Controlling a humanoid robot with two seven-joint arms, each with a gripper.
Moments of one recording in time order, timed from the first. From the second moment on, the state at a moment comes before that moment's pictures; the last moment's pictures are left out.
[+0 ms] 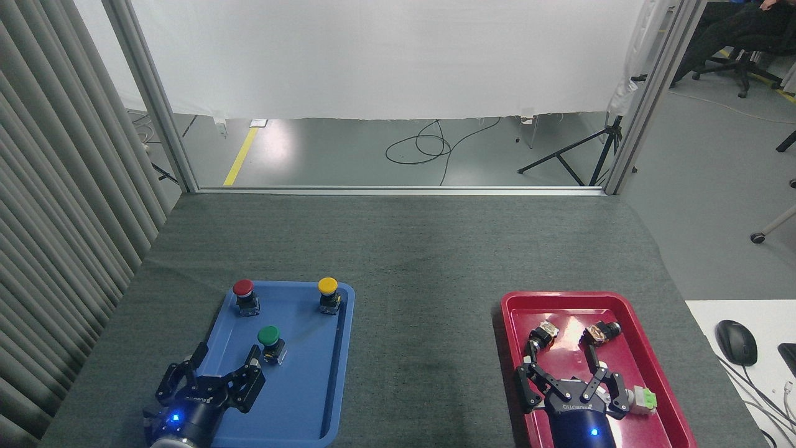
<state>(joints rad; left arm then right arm) -0.05 0.23 -0.08 -1.33 -1.19 -0.13 0.15 0.09 0.11 -0.07 -1.58 1.53 -0.04 -0.06</state>
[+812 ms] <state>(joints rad) -0.03 0.25 -0.07 -1.37 -1.19 -0.12 0.17 0.10 0.09 -0.07 -1.57 1.52 -0.07 -0.06</state>
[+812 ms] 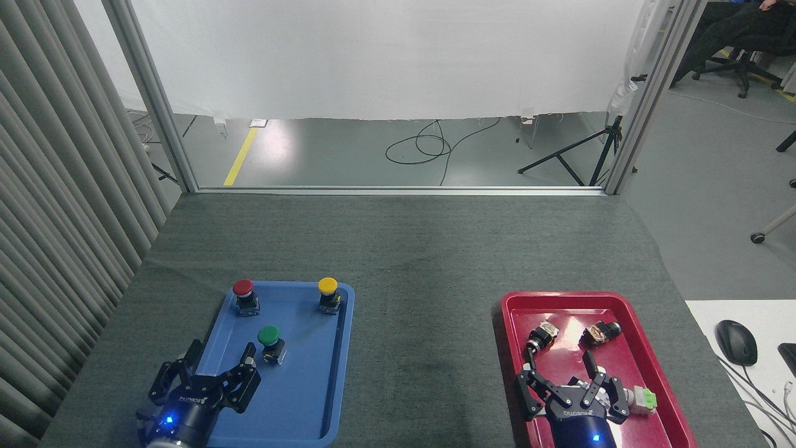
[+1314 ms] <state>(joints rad) -0.19 0.25 -0.18 -1.09 -1.26 -0.22 0.17 0.07 0.10 -0.06 -1.56 1.54 -0.13 -0.07</state>
